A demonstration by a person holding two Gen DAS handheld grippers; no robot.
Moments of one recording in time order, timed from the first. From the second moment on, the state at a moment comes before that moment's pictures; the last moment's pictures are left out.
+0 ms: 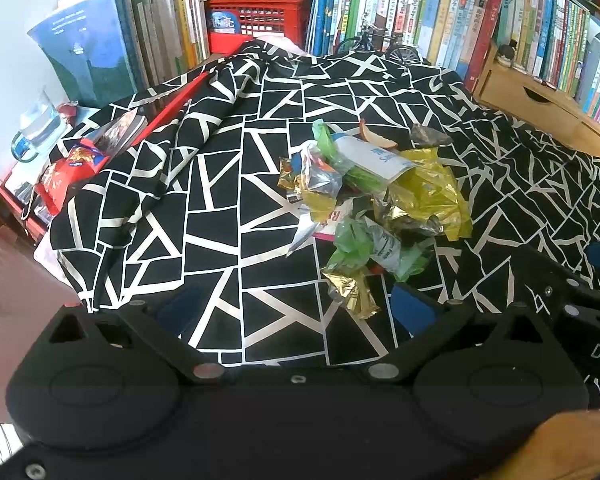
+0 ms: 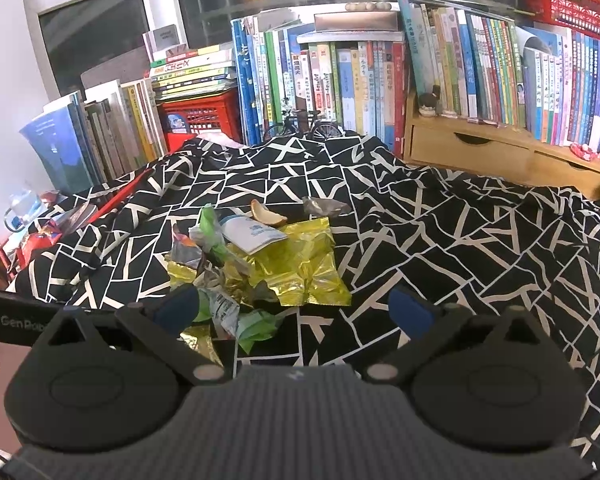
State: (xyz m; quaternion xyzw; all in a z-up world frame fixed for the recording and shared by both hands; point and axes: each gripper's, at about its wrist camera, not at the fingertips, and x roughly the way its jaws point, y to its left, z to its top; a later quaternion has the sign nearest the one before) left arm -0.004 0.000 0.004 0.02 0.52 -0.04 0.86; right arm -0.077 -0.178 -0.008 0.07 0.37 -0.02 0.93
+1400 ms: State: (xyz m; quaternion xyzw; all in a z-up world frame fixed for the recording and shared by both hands) left arm 0.044 -0.011 -0.072 -0.06 0.54 -0.03 0.84; right arm 0.050 -0.220 -0.083 0.12 0.47 0.00 0.88
